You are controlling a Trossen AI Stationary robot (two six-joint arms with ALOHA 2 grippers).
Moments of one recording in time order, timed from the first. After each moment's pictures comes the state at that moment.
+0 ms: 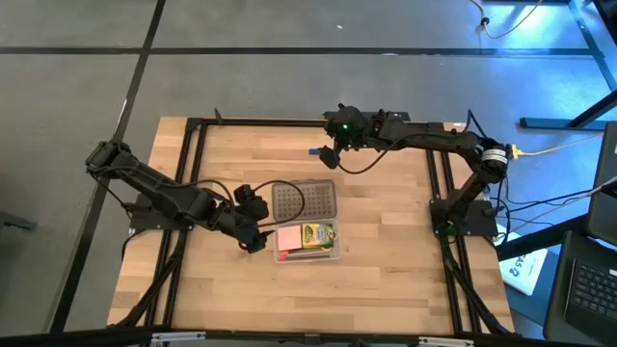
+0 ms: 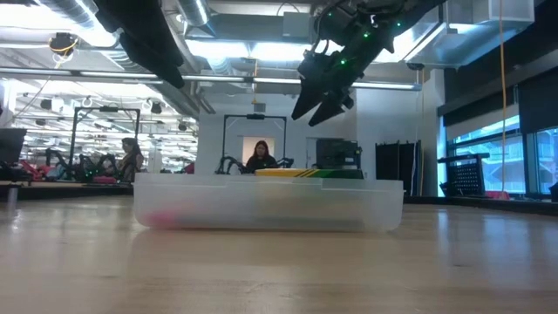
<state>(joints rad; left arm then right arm) -0.40 1.29 0.97 -0.67 -0.51 -0.59 -0.39 1.67 1.29 -0.37 0.10 0.08</state>
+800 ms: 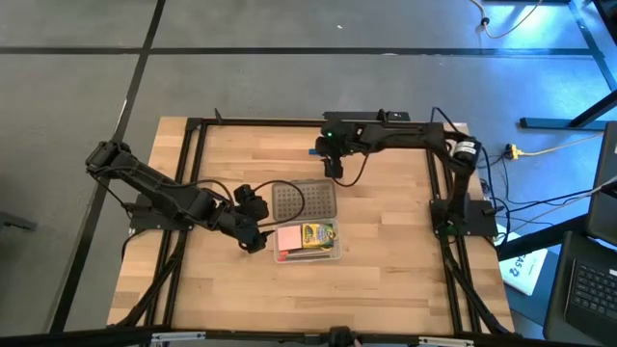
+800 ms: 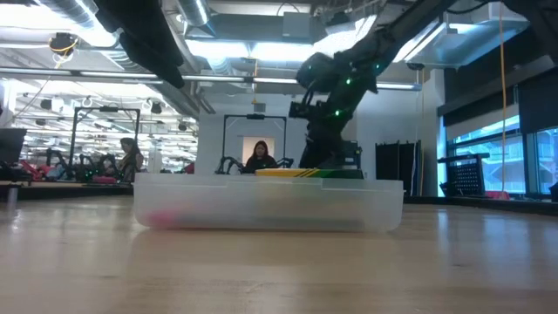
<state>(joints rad) -0.40 1.29 0.97 -0.67 -0.51 -0.60 -0.43 1.90 1.29 -0.33 0.03 -0.45</state>
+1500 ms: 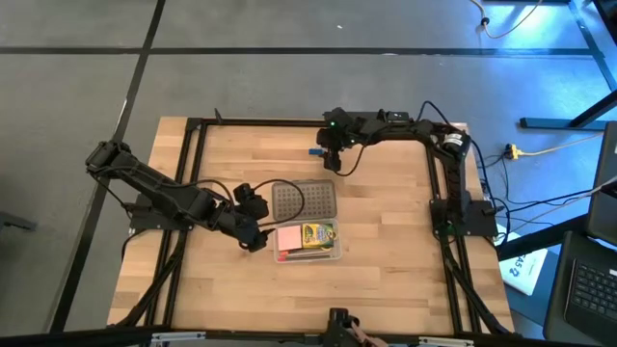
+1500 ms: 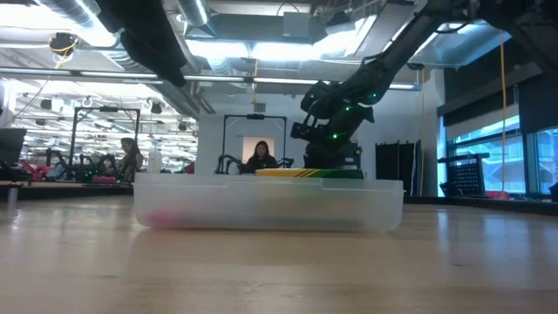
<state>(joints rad) -0.40 1.29 0.97 -0.67 -0.54 -0.60 -0.56 2.02 1.29 -0.19 -0.18 -0.45</state>
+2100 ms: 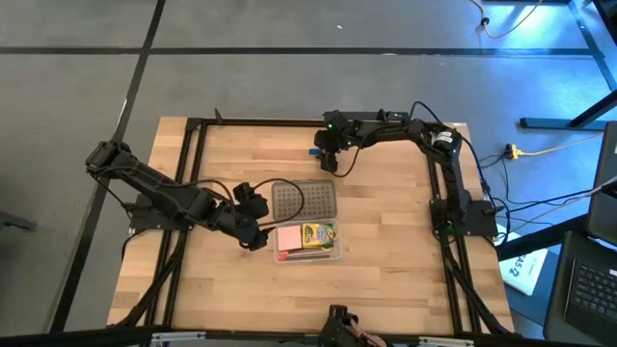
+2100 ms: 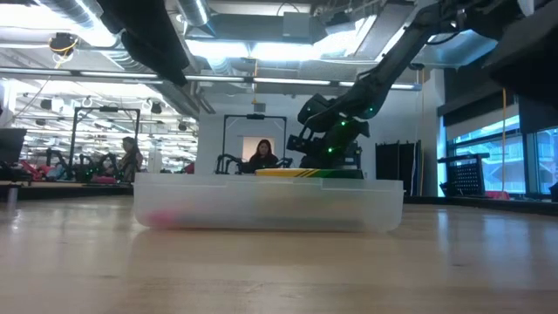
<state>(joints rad) -0.40 1.29 0.97 -0.67 -0.57 -0.60 -0.57 2.12 1.29 -0.09 -0.19 -0.45</state>
